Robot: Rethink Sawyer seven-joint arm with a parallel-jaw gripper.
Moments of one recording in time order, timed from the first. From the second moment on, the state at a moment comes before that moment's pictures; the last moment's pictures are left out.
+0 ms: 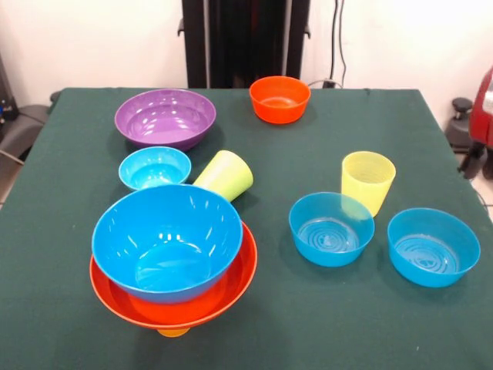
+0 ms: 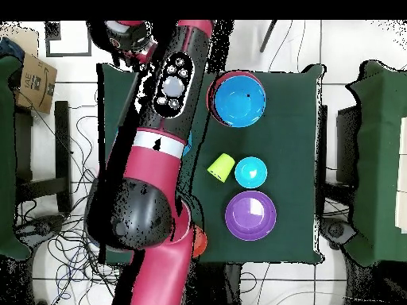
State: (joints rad) arm -0.24 0.20 -1.89 0.03 1.93 1.78 2.00
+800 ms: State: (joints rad) arm -0.11 0.17 -1.88 0.17 1.66 1.78 2.01
